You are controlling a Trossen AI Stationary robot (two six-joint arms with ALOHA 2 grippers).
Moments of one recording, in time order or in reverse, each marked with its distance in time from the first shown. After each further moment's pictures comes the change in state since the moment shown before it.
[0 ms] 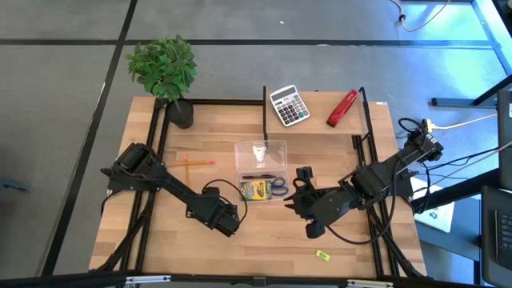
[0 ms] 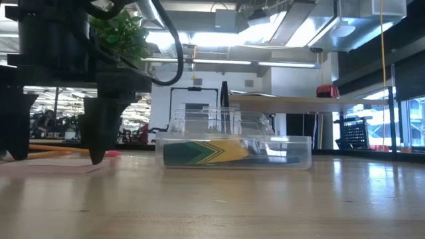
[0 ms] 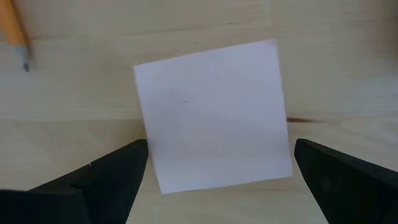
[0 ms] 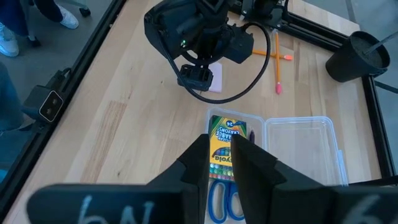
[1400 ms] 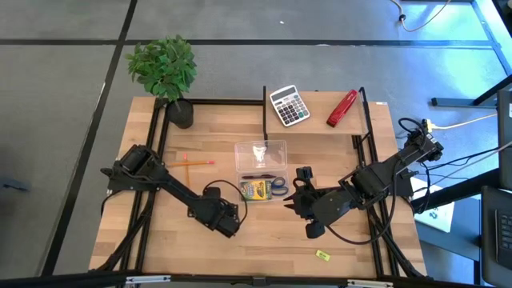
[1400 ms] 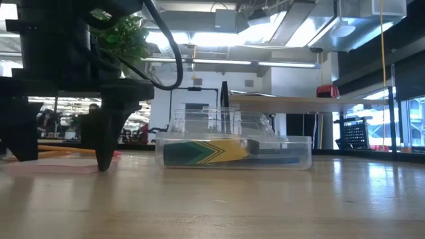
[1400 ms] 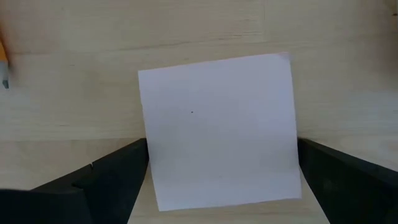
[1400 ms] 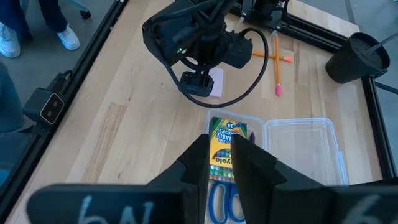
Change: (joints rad) left arm -0.011 0.032 -0.013 0.035 -0.052 -0.013; right arm 0.000 0.000 0.000 0.007 0.000 0.001
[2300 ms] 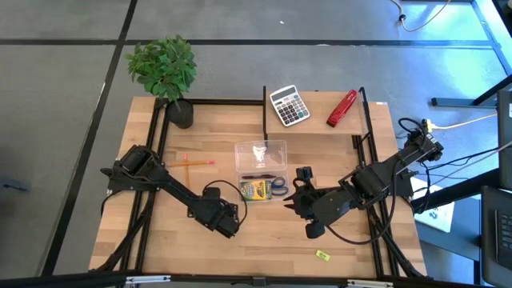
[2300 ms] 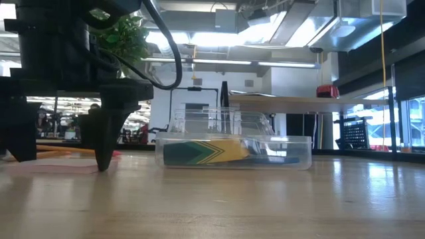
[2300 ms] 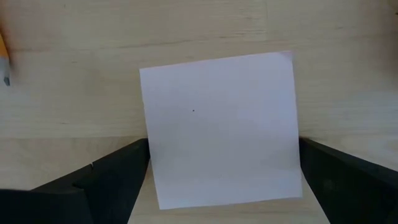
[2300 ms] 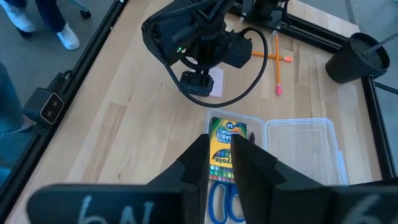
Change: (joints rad) left arm -0.008 0.001 0.000 -0.015 0.013 -0.011; right arm 0.000 0.000 0.000 0.000 0.000 -0.001
